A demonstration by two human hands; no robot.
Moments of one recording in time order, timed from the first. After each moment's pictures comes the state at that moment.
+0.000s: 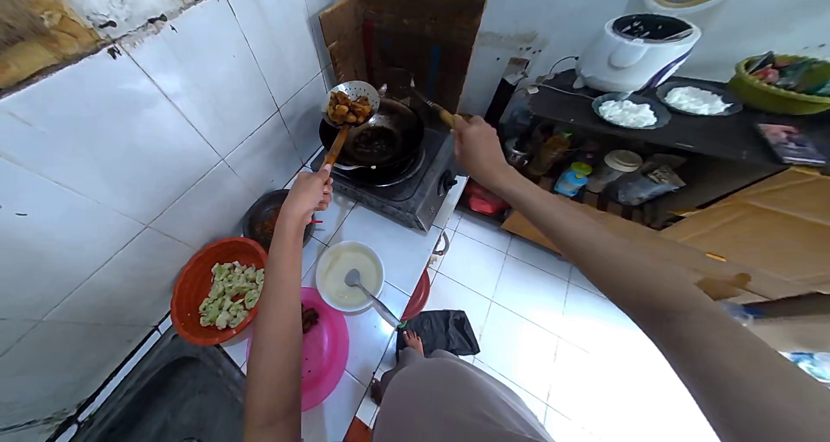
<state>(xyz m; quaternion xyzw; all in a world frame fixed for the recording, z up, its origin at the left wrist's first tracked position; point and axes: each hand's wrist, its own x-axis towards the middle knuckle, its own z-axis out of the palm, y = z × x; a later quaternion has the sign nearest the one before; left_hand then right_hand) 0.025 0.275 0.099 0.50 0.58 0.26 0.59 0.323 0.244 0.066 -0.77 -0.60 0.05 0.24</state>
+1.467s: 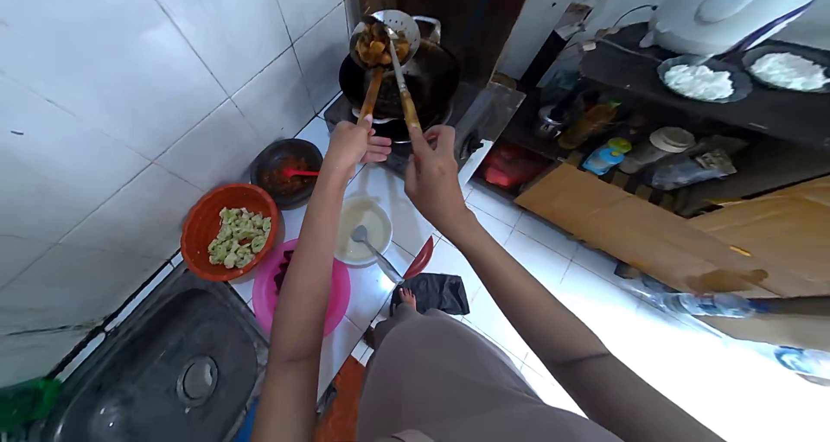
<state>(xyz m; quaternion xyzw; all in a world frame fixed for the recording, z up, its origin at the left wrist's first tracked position) 0.058 0.252 0.086 0.49 0.55 0.28 0.61 0.179 0.167 0.024 -0.64 -0.66 0.04 0.40</state>
